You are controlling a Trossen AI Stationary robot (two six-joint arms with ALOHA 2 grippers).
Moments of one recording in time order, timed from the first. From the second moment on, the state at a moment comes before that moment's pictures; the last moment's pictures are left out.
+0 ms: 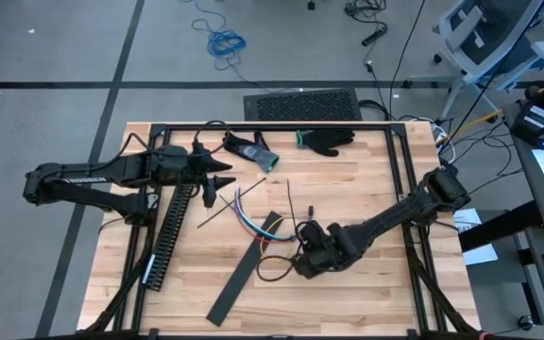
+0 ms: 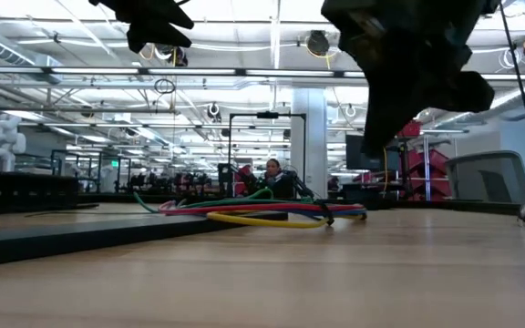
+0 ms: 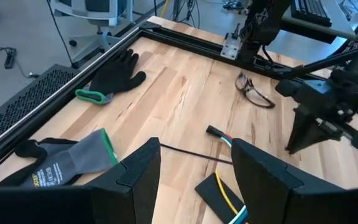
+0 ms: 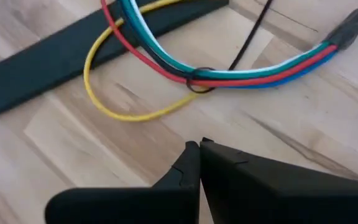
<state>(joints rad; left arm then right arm) 0.11 0.90 0.86 -0.37 -0.11 -0.23 0.45 1.79 1.25 -0.72 0.39 1.36</state>
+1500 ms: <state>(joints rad) 0.11 0.90 0.86 -0.41 -0.12 -0.23 0.37 1.77 1.24 -0.84 0.46 1.61</state>
